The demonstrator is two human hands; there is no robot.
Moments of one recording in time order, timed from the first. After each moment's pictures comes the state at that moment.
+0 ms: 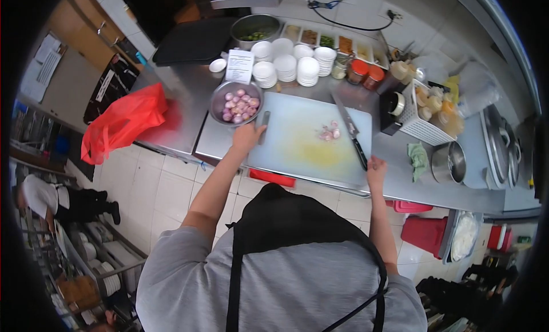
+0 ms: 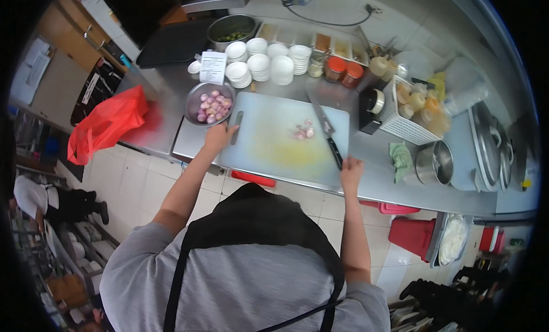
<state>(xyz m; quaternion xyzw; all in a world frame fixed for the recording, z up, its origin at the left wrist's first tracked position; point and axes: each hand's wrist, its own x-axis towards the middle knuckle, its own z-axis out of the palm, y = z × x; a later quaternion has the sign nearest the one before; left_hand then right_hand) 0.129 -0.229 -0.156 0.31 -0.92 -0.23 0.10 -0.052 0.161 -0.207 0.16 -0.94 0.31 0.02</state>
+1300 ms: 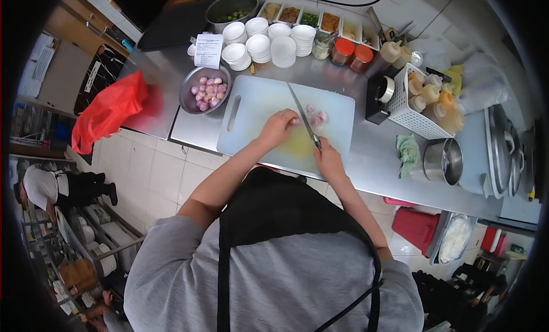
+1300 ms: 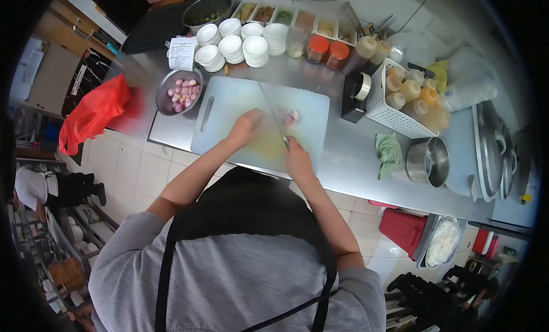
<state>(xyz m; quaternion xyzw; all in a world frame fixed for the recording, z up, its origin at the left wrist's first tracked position) 0.035 -0.094 -0.146 0.09 -0.89 -0.40 0.20 -0.025 0.097 -0.146 0.33 -0.87 0.30 -0.19</state>
